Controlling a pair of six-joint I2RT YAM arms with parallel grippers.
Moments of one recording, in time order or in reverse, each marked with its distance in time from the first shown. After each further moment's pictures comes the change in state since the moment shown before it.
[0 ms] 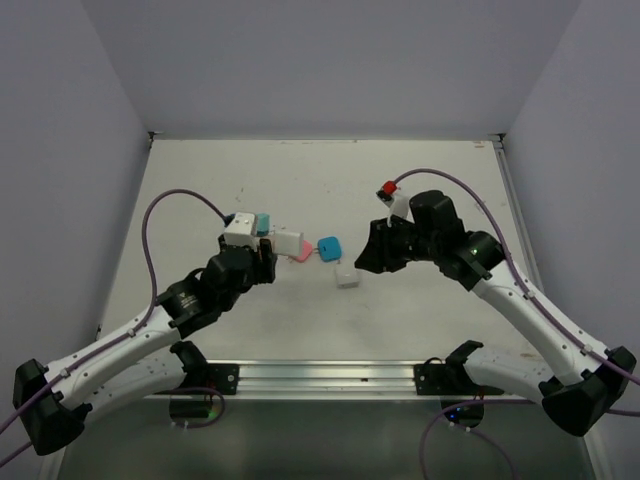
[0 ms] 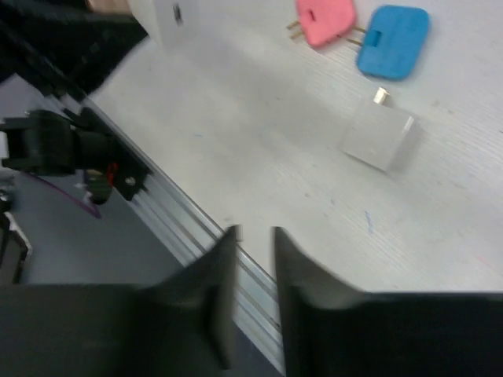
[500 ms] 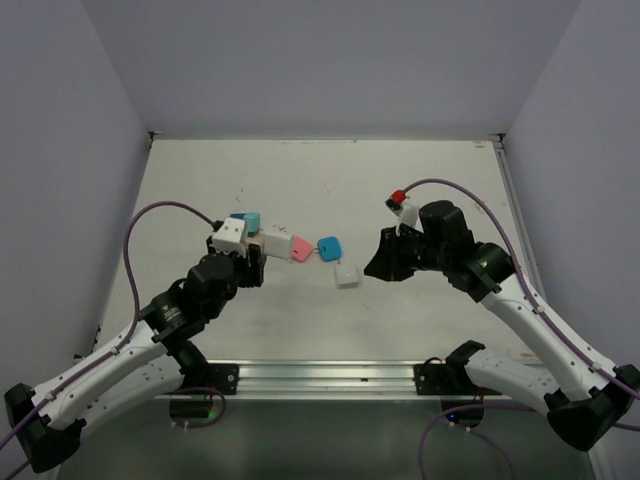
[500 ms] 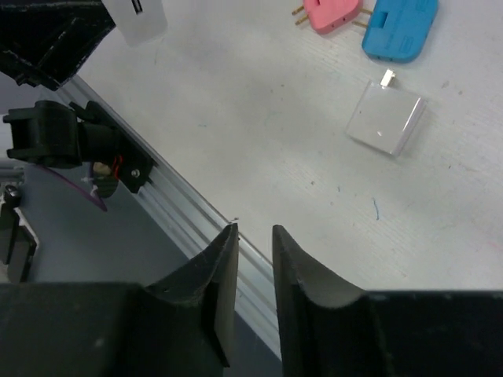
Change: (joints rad) left arm 0.057 -0.147 -0.049 -0.068 -0.084 0.132; right arm -0.048 -0.104 -0.062 -0.078 0.013 -0.016
